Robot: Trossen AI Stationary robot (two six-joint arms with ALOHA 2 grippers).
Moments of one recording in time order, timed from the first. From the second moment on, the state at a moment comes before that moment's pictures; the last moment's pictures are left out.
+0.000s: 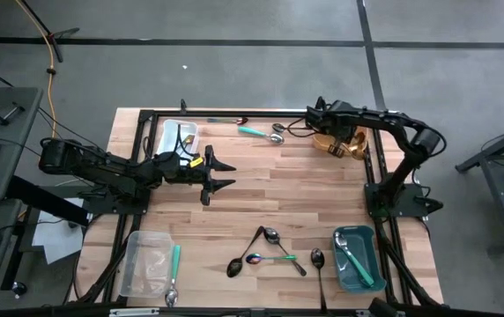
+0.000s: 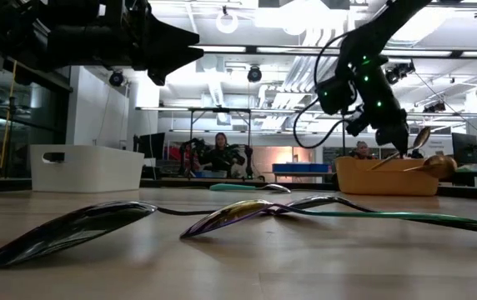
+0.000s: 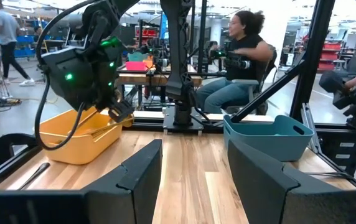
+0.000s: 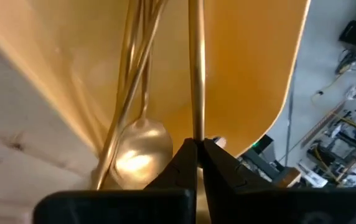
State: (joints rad) left arm 0.07 1.26 0.35 0.96 0.07 -0.04; right arm -0.68 1.68 1.11 -1.25 0.61 -0.04
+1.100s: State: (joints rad) left arm 0.07 1.26 0.35 0.96 0.07 -0.08; right arm -0.49 1.10 0.79 -0.58 -0.27 0.30
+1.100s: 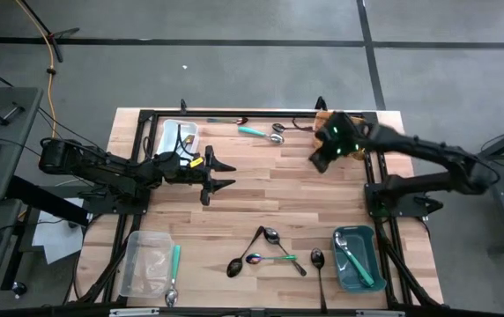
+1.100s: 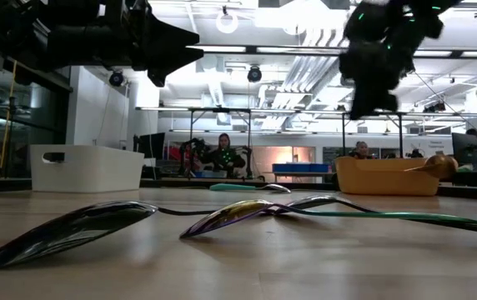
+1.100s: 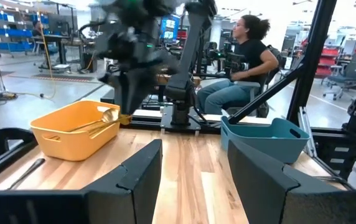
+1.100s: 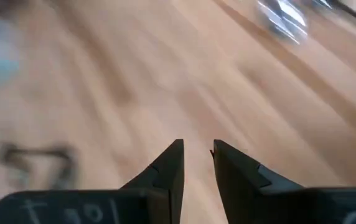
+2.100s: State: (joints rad) left arm 0.07 1.26 0.35 0.90 0.07 -0.06; right arm -0.10 1.38 0.42 0.84 0.09 0.14
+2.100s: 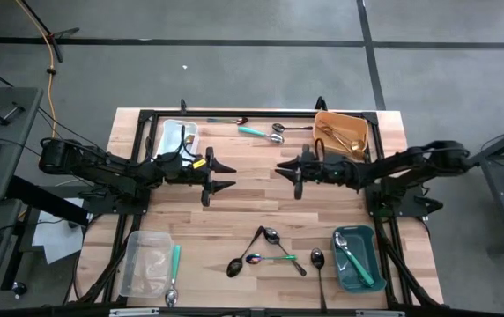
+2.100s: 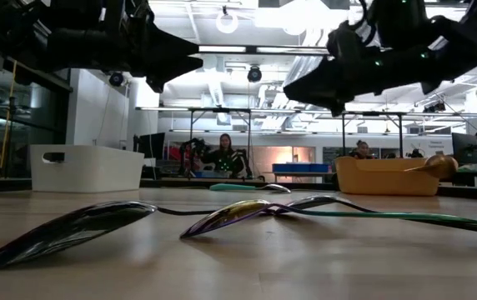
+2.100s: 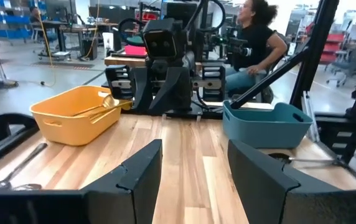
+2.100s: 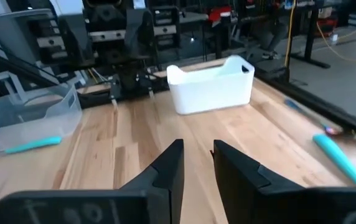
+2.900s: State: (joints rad) left arm 0.07 1.26 0.35 0.99 -0.05 0.11; right arm -0.10 1.40 0.59 0.74 0.05 0.04
